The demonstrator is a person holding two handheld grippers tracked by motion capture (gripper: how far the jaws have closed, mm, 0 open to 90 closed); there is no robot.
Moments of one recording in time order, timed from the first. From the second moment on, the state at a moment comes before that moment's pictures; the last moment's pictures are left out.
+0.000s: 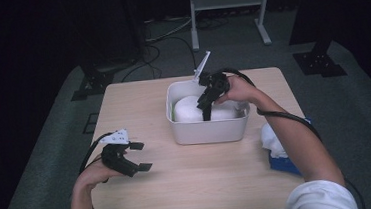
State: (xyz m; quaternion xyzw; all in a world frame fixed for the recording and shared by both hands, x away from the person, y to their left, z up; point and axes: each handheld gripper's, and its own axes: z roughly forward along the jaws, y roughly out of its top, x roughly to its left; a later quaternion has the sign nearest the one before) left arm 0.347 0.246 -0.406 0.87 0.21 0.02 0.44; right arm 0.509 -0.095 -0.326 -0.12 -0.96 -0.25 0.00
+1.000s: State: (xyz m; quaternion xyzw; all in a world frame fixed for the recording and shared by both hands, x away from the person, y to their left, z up) left arm 0.344 0.235 -0.407 0.88 0.19 0.01 0.43; right arm 0.462 -0.103 -0.330 -0.09 -0.97 -0.24 0.02
